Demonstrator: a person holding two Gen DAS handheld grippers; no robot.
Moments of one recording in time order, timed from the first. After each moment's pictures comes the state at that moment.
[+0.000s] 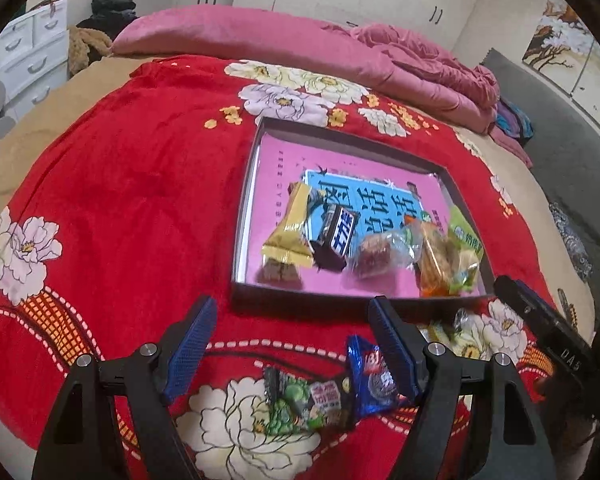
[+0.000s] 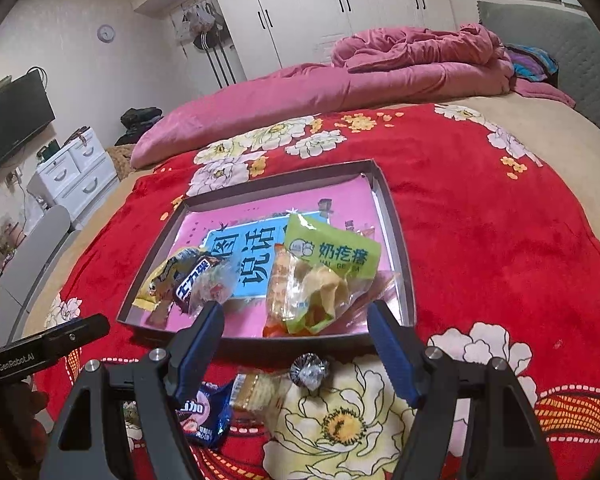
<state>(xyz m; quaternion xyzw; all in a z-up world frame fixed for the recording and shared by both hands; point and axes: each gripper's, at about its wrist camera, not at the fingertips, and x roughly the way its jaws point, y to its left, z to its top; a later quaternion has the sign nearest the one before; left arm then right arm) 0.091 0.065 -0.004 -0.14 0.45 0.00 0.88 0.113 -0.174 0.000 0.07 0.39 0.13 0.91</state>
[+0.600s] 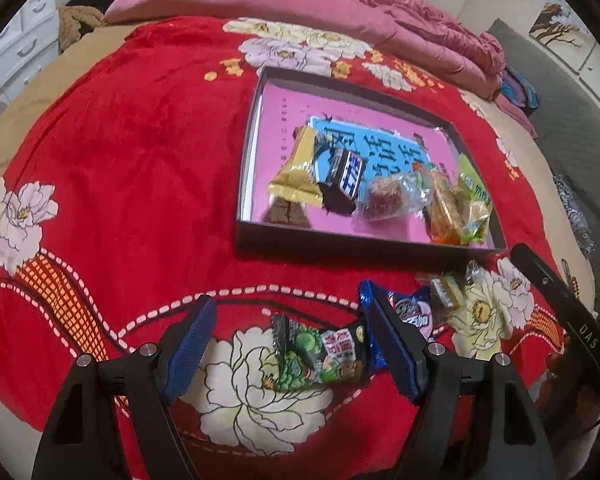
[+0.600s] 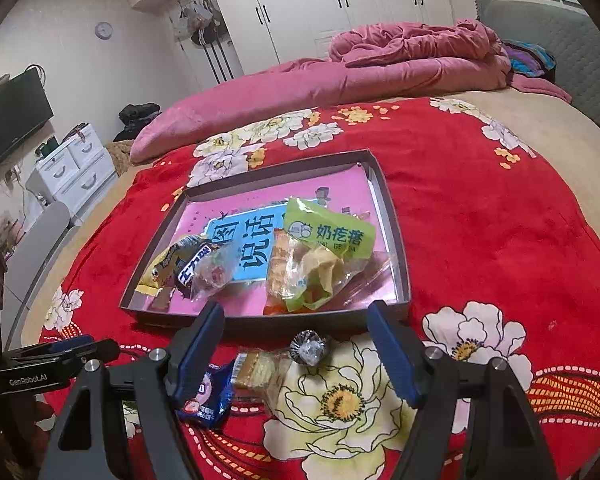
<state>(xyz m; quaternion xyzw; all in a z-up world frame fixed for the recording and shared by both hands) 0.082 0.064 -0.023 -0.13 0.51 -0.01 0.85 0.102 -0.177 -0.002 0.07 0.40 0.12 0.90</state>
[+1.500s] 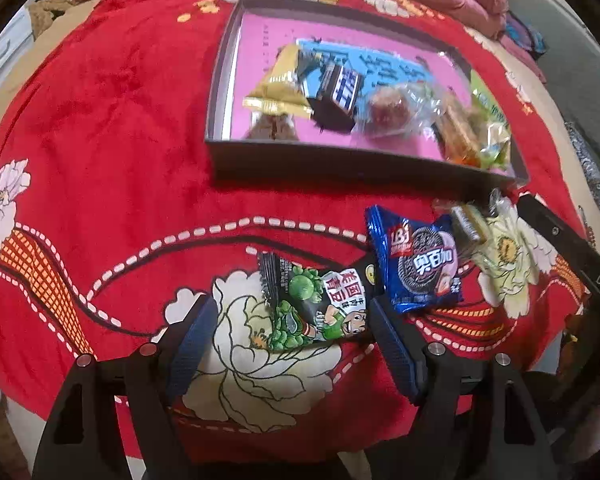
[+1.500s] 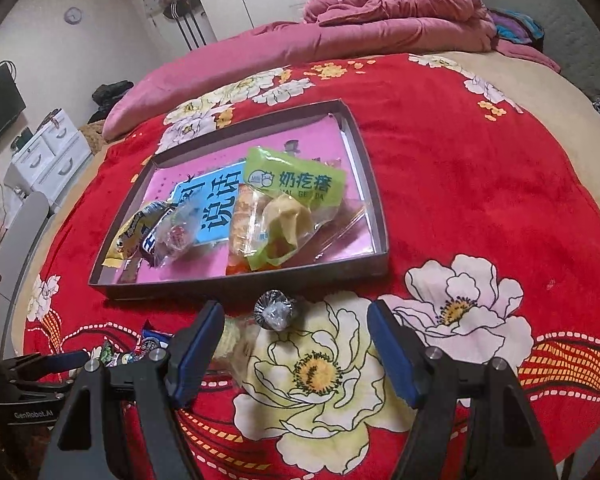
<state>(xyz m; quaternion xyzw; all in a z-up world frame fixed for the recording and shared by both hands) 0.084 0.041 -0.056 -0.09 0.60 -0.02 0.79 0.108 -0.184 -0.029 0.07 0.47 0.09 0.88</state>
